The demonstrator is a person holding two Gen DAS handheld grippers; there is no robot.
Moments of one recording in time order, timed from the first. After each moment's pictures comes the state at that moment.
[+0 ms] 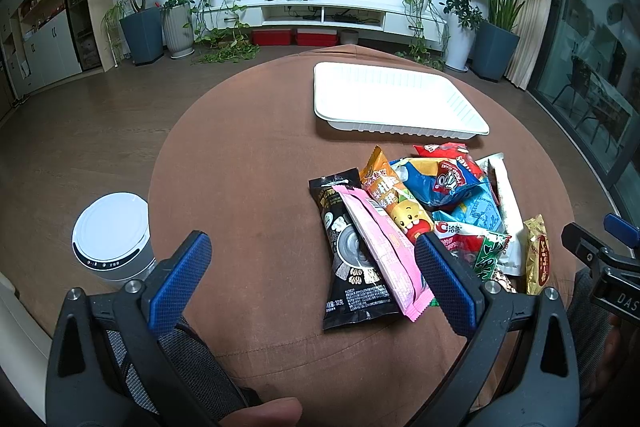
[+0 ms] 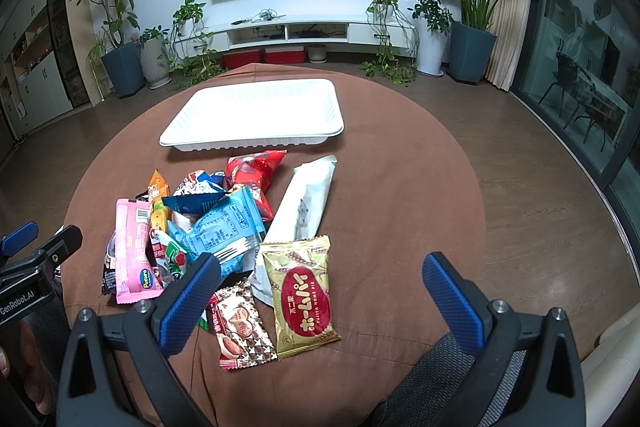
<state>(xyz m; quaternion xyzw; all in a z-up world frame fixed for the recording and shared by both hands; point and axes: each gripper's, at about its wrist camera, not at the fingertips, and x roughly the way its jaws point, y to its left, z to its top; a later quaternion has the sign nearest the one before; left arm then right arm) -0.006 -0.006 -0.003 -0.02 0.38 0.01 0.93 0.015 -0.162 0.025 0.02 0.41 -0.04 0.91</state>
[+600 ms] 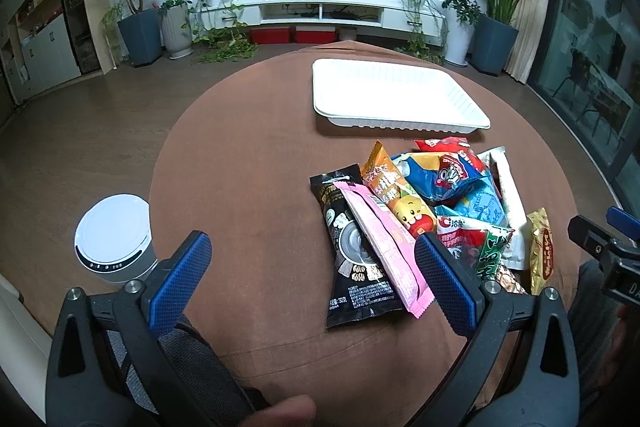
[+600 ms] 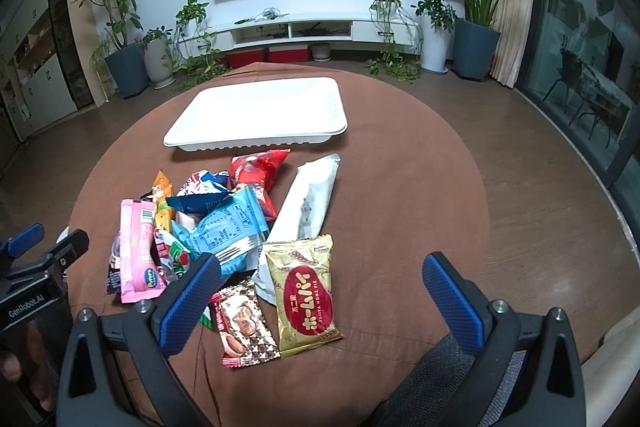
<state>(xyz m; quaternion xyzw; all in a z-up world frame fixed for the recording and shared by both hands) -0.004 -0.005 -0.007 -0.01 0.38 0.00 0.92 0.016 -0.166 0.026 0.04 0.41 -0.03 0.91</state>
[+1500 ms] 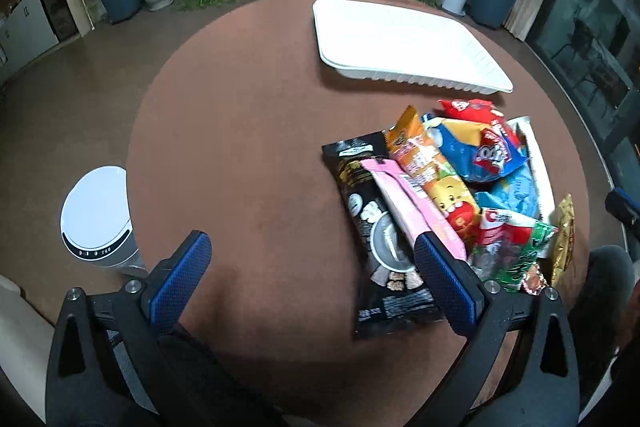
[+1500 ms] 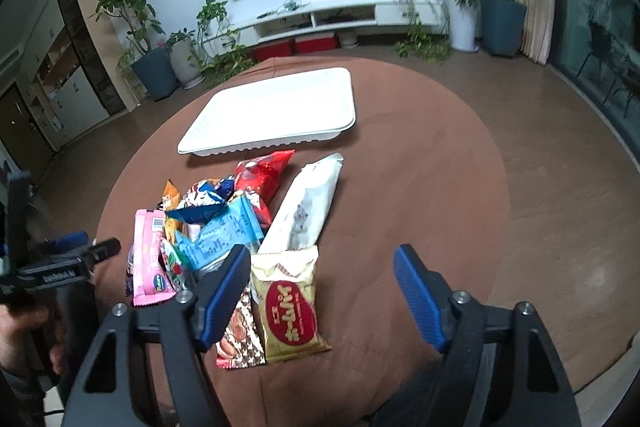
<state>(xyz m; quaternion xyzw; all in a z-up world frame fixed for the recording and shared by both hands) 0.057 0.023 -0.034 -0.02 0.49 -0.02 0.87 0.048 -0.213 0.018 0.09 0.44 0.05 0.89</state>
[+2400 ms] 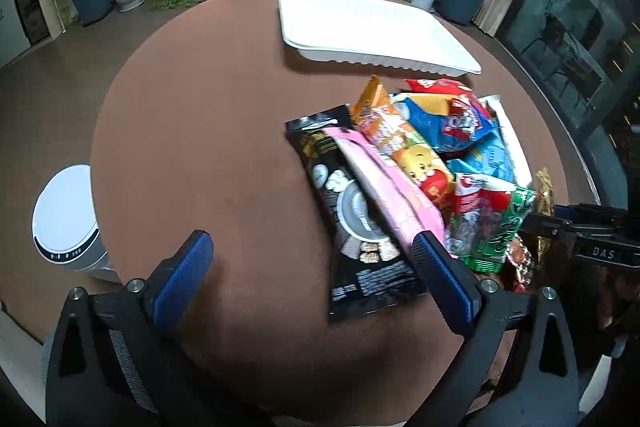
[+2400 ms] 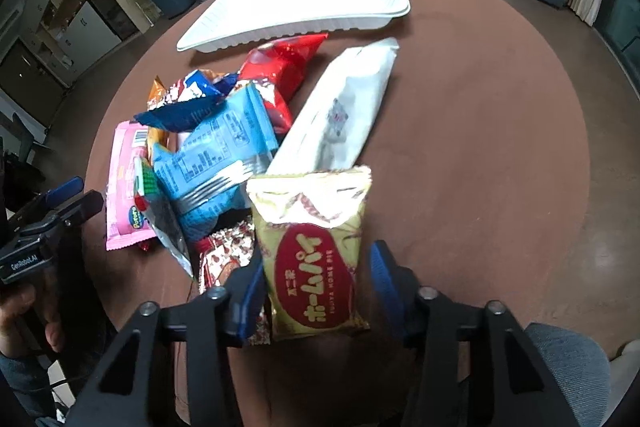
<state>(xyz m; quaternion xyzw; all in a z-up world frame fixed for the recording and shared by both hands) 0.038 0.012 -0.050 -0.02 0.48 -0.08 0.87 0.065 -0.182 -0.050 0.08 0.57 0.11 0.81</state>
